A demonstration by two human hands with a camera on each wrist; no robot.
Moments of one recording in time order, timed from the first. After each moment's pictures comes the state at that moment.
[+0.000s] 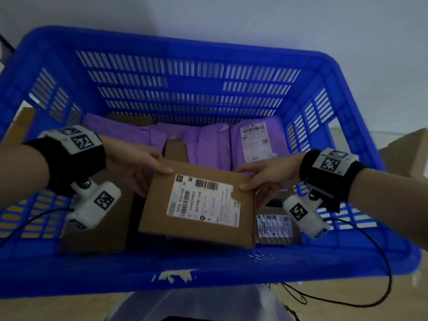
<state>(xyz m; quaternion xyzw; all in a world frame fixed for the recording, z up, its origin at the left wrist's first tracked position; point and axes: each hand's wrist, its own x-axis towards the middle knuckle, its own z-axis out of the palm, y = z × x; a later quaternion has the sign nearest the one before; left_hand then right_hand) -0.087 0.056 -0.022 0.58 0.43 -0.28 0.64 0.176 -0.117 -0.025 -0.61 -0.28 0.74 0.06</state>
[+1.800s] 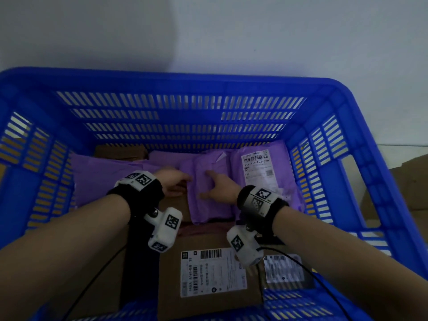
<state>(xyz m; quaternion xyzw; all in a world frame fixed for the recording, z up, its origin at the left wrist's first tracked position) 0.017 0.085 -0.106 0.45 0.61 -0.09 0.65 0.135 -0.014 -0.095 -0.76 -0.43 0.48 0.09</state>
